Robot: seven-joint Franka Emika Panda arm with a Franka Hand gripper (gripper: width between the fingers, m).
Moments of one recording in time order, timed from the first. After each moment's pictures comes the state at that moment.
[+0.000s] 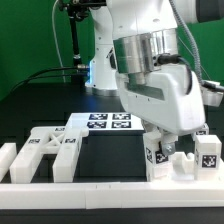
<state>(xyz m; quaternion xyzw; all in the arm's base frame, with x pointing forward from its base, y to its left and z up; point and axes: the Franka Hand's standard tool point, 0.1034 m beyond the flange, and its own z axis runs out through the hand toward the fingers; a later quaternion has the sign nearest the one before) 0.644 0.049 0.072 -0.74 0.66 0.00 0.10</state>
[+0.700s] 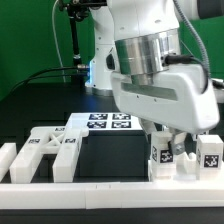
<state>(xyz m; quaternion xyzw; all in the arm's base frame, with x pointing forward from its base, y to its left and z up) 0.638 0.054 0.071 -0.87 0.48 0.01 0.09</state>
